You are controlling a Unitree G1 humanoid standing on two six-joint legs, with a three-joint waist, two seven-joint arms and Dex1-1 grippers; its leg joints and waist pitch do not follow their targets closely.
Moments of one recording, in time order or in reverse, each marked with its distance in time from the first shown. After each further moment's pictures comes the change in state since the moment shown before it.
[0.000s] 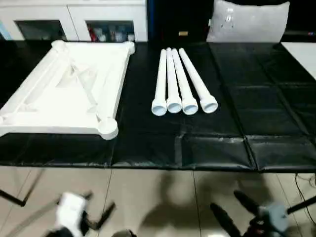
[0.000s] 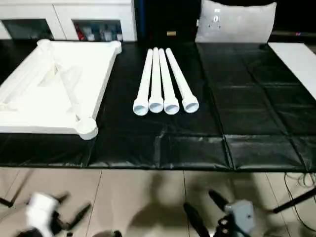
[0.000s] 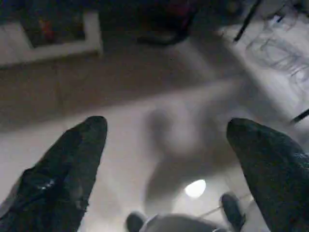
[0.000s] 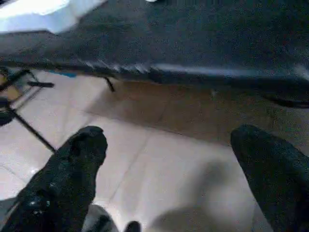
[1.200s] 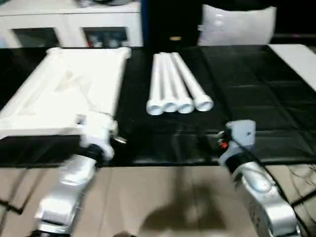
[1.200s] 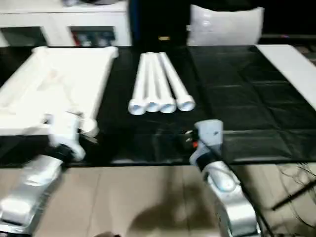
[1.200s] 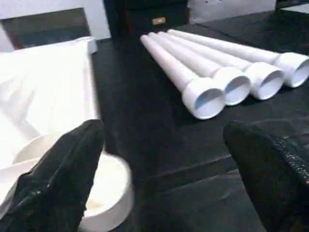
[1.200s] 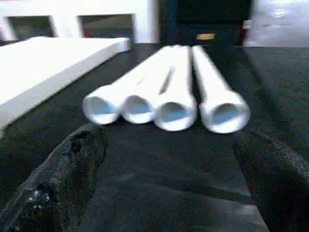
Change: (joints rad) left arm -0.536 -0.087 -0.171 -0.244 0.105 0.404 0.495; right arm -0.659 0.194 0.132 0.058 -0.215 0.313 -0.531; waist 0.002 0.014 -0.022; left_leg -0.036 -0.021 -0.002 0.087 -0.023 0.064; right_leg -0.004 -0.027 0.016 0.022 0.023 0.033
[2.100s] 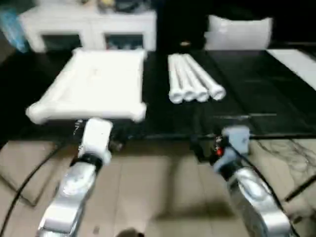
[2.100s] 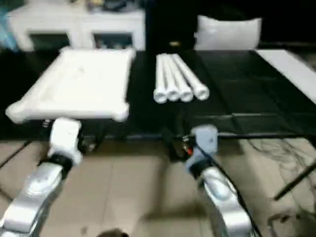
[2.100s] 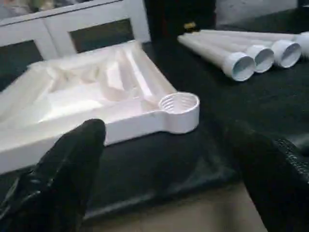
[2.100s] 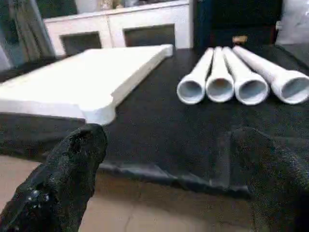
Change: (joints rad) left arm 0.049 -0.027 0.023 0.000 0.118 -0.054 0.027; right arm 0.002 0.061 -0.035 0.013 0.037 -0.028 0.076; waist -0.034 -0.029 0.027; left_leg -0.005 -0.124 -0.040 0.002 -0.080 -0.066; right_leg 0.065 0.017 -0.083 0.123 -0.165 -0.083
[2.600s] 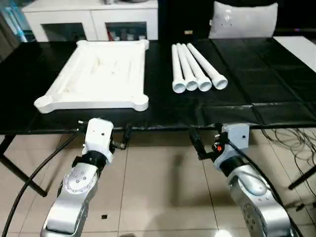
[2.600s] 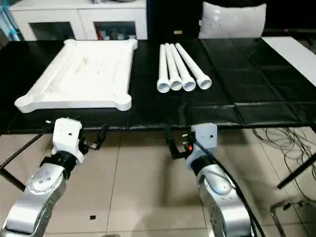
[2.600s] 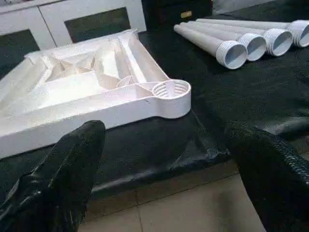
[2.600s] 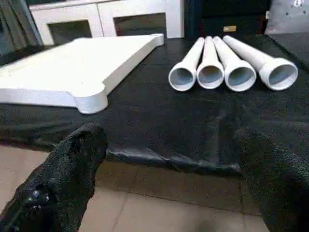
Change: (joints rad) left arm 0.001 -0.034 0.016 0.002 -0.001 0.014 -0.005; right arm -0.006 -0.023 0.021 0.002 -0.074 0.031 -0.020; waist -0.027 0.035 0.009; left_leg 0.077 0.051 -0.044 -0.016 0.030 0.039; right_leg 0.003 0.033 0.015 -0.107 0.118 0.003
